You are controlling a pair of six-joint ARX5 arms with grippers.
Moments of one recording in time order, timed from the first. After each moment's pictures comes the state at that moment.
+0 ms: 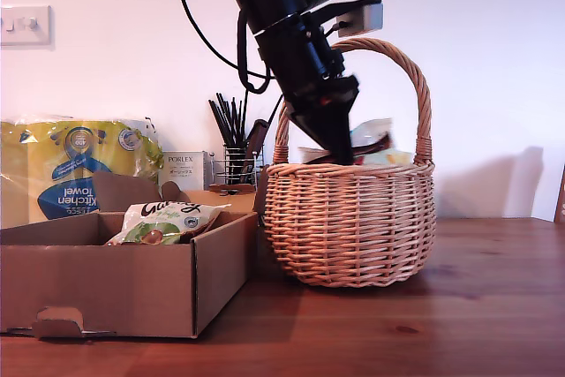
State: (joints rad) left arm -0.75 2.08 1.84 -0.76 0.18 0.52; right arm 0.41 0.43 0.51 -0.47 -0.59 -0.10
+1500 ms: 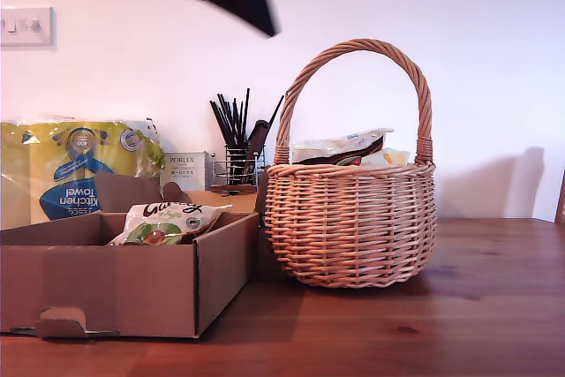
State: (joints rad) left arm -0.52 1.77 1.84 -0.95 0.36 0.37; right arm 0.41 0.43 0.51 -0.48 -0.54 -0.13
